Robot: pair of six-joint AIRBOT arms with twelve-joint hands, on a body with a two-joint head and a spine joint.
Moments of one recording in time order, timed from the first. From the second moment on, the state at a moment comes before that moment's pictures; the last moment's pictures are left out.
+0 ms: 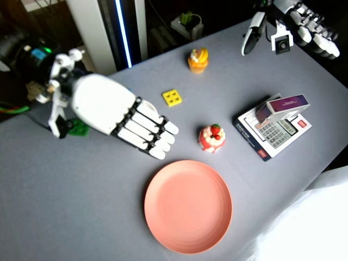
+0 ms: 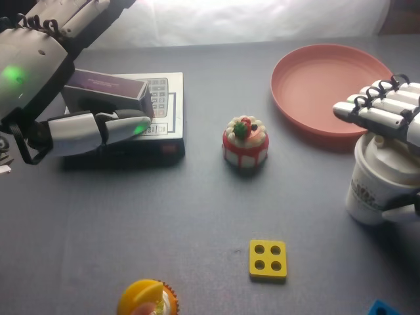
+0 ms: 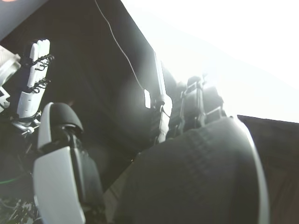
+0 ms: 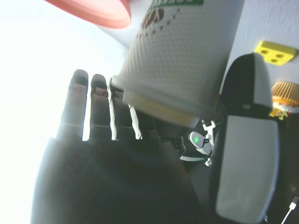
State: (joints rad) left arm 0.93 -0.79 1.07 -0.15 -1.23 0.81; right arm -0.94 -0.81 0.95 0.15 0.60 -1.10
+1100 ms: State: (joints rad) left arm 1.03 -0.81 1.07 -0.18 -1.23 0.74; right arm -0.54 -1.01 1.27 0.32 0.44 -1.22
